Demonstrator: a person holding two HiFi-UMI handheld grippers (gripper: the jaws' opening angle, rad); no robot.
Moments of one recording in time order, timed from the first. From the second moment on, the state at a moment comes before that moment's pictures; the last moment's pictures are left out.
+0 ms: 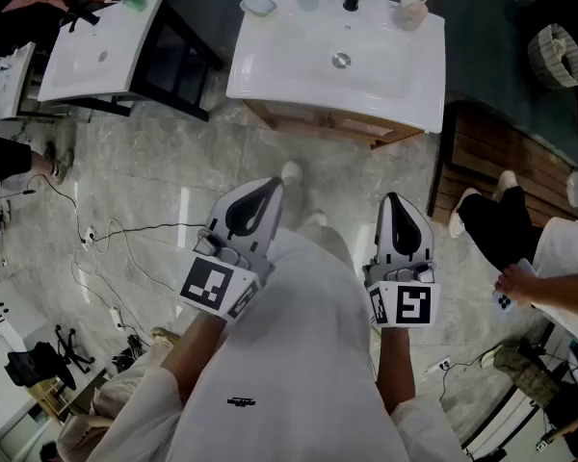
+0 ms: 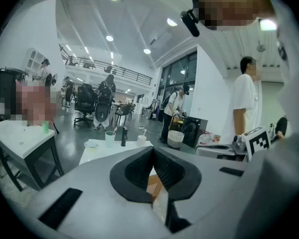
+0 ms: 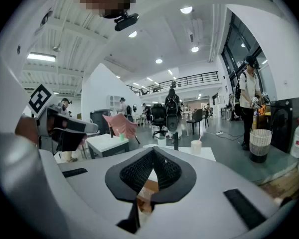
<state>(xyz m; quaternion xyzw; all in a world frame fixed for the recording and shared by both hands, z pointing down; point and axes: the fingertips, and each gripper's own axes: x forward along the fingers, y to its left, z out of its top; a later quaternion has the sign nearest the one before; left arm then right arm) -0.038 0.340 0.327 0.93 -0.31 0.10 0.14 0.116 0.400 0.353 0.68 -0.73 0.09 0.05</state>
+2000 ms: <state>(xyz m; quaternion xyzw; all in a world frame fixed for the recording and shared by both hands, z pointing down) -0.087 0.168 0.312 0.94 -0.30 0.04 0.17 0.063 0.230 0.324 0.69 -0.72 0.11 0.00</state>
